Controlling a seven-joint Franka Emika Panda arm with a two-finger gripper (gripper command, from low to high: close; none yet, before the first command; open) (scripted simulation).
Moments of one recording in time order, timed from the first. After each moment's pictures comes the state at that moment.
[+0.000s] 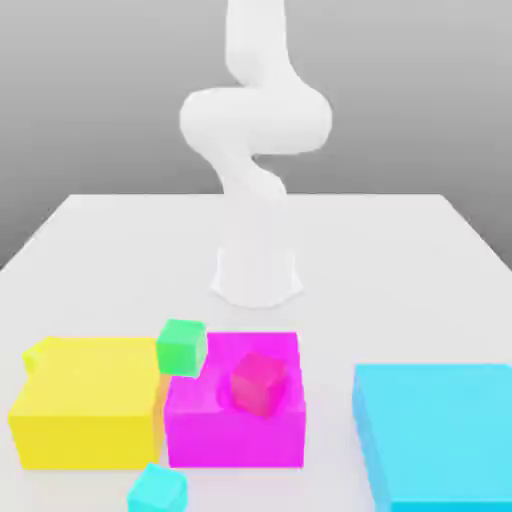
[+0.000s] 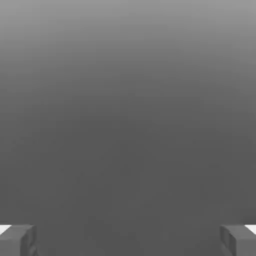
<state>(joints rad) -0.01 -0.71 -0.01 -2.31 0.00 2.33 0.81</state>
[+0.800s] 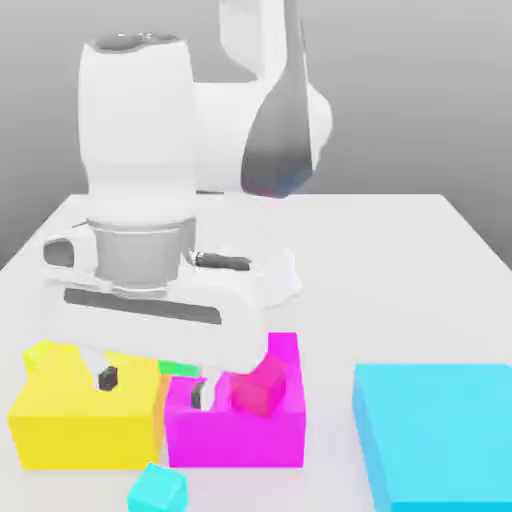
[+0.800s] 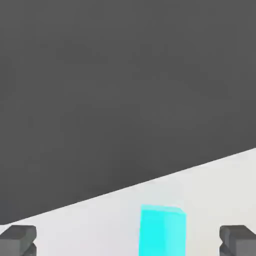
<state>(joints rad) -0.10 0.17 -0.08 -2.37 0.05 2.63 0.89</state>
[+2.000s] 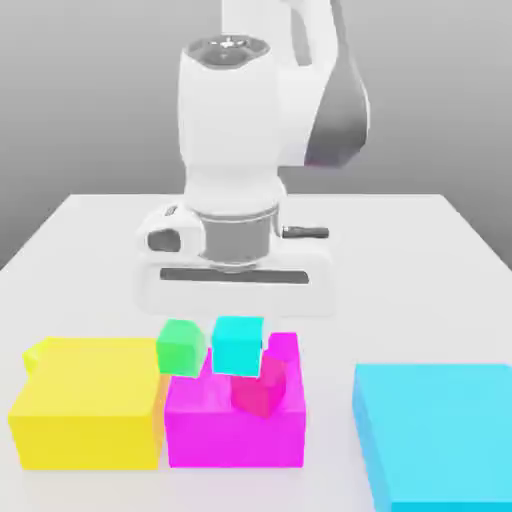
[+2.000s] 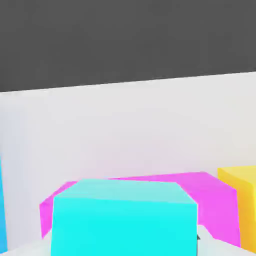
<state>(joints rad) -0.01 -0.23 0.00 -2.60 0.01 2.37 0.78</state>
